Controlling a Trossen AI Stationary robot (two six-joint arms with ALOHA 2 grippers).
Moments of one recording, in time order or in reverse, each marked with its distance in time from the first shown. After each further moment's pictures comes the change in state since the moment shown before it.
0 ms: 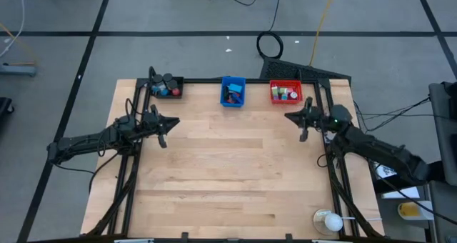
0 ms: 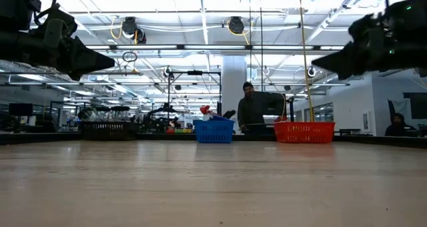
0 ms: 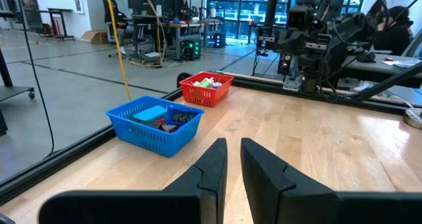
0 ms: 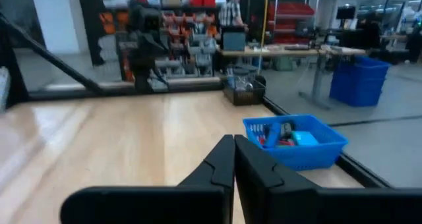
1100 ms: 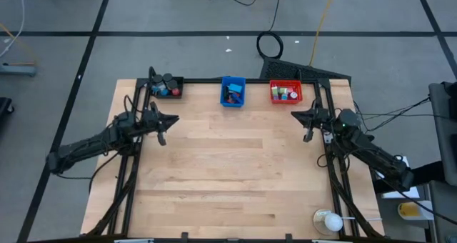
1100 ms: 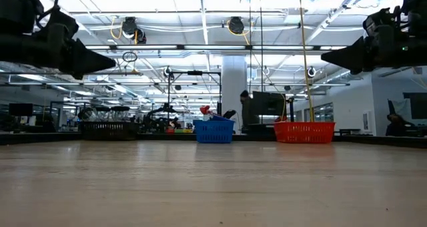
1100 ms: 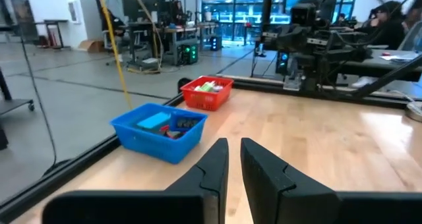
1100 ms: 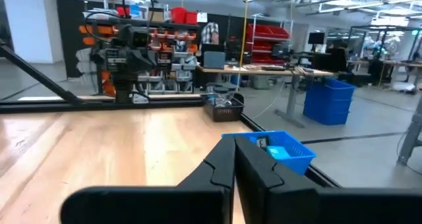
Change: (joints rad) left arm 0.153 0.001 0.000 0.015 0.174 0.057; right arm 0.001 -0.386 -0.010 -0.317 0.075 -0.027
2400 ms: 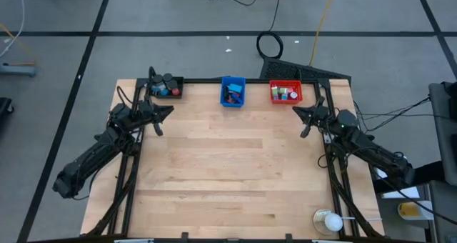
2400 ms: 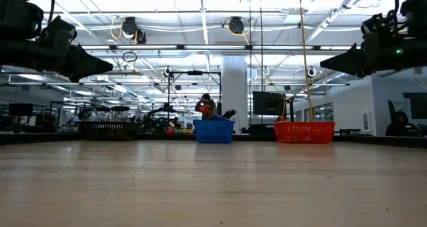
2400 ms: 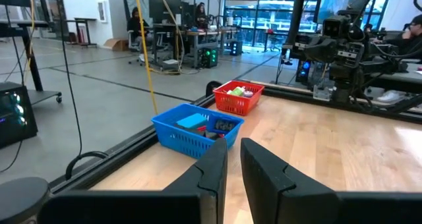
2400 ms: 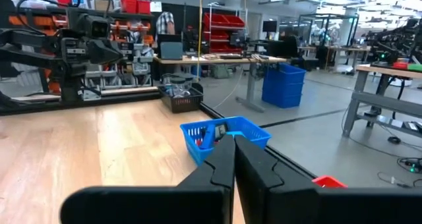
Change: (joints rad) left arm 0.490 0.004 0.000 0.011 0.401 -0.024; right arm 0.074 0.007 -0.005 -0.028 0.267 0.000
